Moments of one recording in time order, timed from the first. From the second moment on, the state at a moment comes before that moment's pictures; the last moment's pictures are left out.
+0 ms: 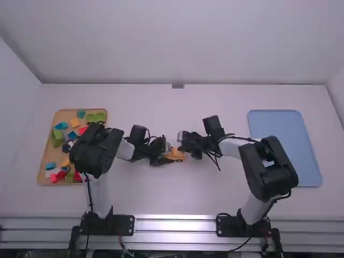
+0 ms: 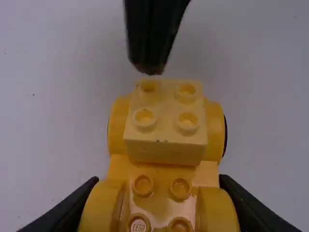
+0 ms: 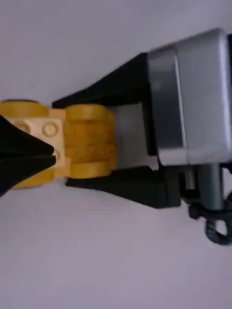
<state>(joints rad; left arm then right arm) -0.24 2.04 0.69 0.39 0.94 0.91 0.37 1.82 0.80 -0.06 -0.82 -0.95</state>
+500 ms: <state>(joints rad) -0.24 2.04 0.69 0.39 0.94 0.91 0.41 1.82 0.76 0.00 -0.79 -0.94</state>
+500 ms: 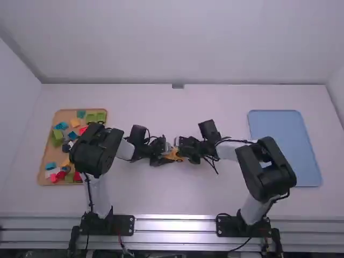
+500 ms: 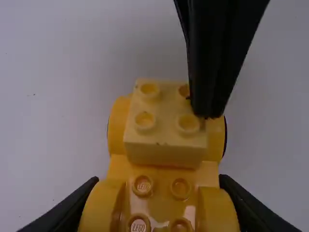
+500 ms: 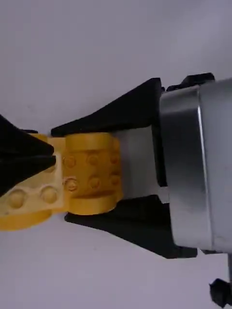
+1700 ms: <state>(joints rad) -0.22 2.04 0.69 0.39 0.93 0.90 0.34 1.94 0.89 -0.10 -0.84 -0.91</state>
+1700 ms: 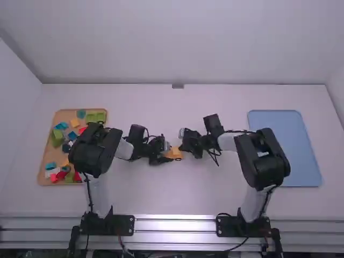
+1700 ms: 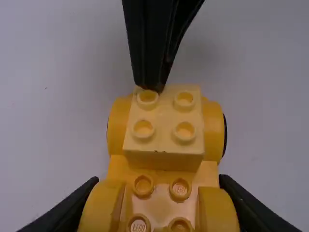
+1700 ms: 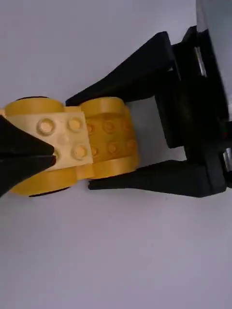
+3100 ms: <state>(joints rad) -0.23 1.58 0.66 0.07 0.59 0.65 0.29 1.78 1.08 0.14 -1.16 -0.54</state>
